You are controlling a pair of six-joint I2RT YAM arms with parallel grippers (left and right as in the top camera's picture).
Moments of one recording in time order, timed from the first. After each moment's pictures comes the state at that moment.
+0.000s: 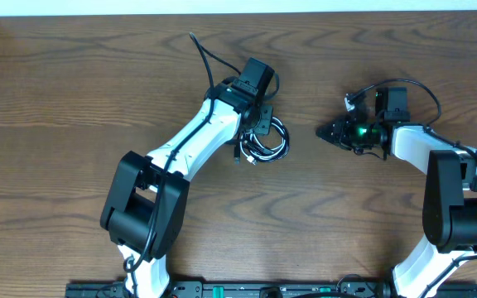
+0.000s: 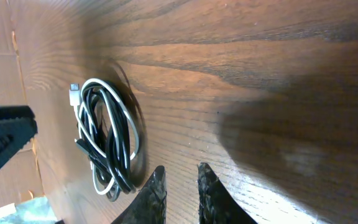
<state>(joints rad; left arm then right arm) -0.52 1.96 1.45 -0.67 0.02 -0.31 0.01 1.90 0.95 -0.17 -0.76 0.38</state>
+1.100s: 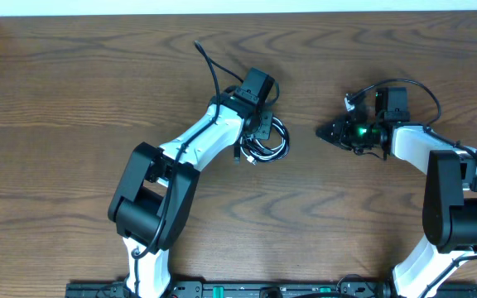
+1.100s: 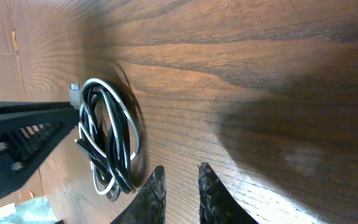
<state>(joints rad) -0.52 2.01 1.37 -0.54 0.02 -0.31 0.01 1.90 0.95 -0.17 -0.76 0.38</state>
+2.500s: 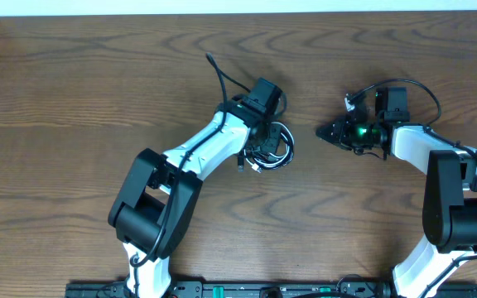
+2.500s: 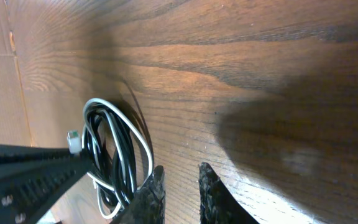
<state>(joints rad) -0.58 1.98 1.34 -0.61 0.13 -0.31 0.01 1.90 0.95 -0.17 -0.75 0.38</state>
